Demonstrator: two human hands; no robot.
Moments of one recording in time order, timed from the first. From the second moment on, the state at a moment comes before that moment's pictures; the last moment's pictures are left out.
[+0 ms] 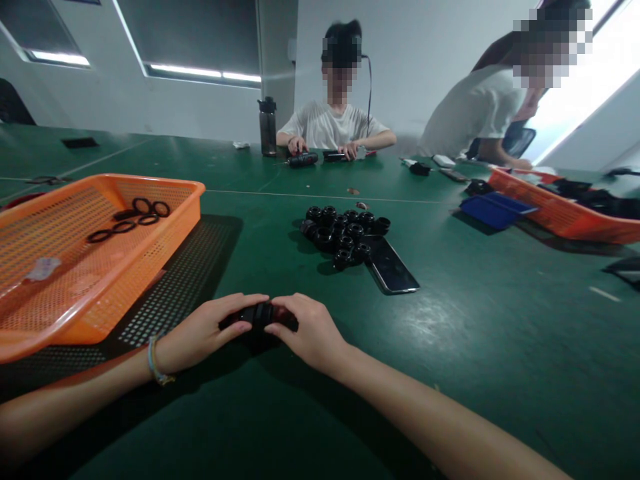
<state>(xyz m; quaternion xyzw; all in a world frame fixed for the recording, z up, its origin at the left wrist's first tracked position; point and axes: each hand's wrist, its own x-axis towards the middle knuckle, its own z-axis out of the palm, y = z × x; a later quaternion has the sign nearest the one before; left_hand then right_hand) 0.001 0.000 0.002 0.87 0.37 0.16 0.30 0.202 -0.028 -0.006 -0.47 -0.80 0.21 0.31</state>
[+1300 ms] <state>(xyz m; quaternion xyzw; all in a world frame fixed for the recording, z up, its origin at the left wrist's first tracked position) 0.001 0.000 0.004 0.86 0.37 0.16 0.30 0.199 -0.026 -0.003 -0.50 -0.79 0.22 0.27</state>
